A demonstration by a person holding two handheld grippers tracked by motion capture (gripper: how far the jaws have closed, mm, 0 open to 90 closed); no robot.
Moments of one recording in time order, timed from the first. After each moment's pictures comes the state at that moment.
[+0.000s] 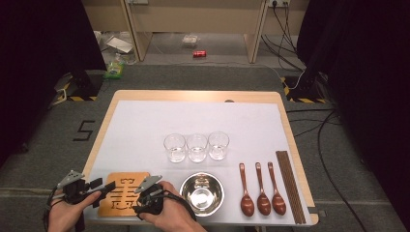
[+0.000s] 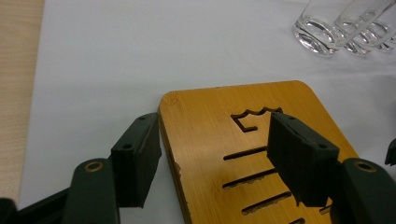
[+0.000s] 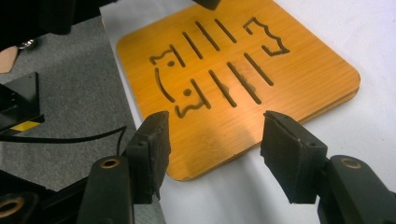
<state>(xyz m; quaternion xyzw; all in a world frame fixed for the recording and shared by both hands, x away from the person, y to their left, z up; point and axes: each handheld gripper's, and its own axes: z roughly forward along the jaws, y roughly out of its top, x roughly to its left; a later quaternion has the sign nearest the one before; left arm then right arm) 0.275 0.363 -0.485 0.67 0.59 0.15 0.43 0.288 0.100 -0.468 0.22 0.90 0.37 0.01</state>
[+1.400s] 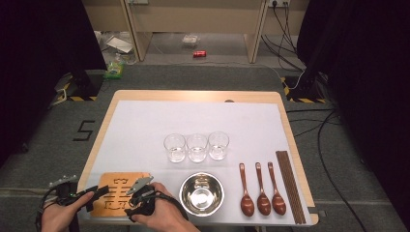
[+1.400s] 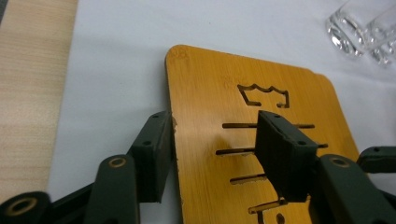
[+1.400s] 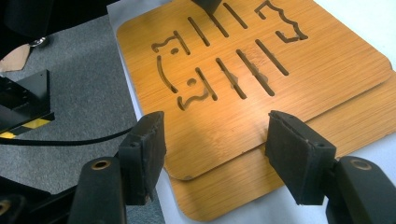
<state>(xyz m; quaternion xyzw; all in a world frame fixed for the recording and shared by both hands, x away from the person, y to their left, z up) 0.267 0.380 -0.489 0.61 0.67 0.09 0.41 0.290 0.124 -0.482 0.21 0.90 0.37 -0.01</state>
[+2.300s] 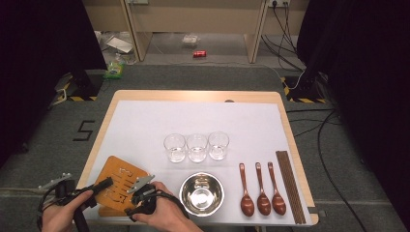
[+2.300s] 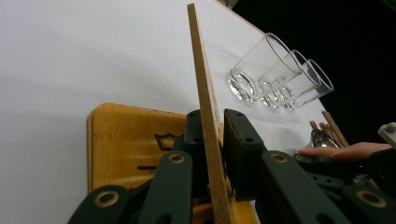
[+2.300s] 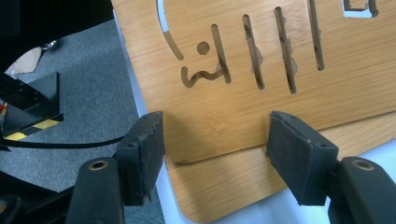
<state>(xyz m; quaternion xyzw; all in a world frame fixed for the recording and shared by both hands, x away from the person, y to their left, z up) 0.260 0.361 -0.464 0.56 0.62 0.05 0.54 0.293 0.122 -0.483 0.20 0.90 0.38 -0.02</state>
